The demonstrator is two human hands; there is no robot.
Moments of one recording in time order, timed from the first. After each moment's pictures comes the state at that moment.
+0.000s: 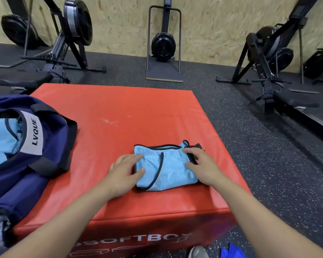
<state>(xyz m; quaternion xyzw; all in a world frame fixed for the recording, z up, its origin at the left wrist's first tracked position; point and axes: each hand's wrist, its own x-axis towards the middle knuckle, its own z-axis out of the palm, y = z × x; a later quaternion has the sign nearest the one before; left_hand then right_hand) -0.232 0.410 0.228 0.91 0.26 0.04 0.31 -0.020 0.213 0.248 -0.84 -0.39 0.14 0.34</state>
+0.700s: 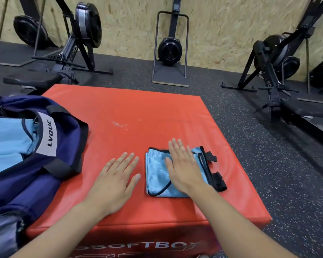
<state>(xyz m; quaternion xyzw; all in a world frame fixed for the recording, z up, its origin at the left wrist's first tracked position) -0.278 0.421 0.229 0.97 0.23 0.11 0.06 -0.078 0.284 0.236 -0.86 -0.49 -0.02 0.10</state>
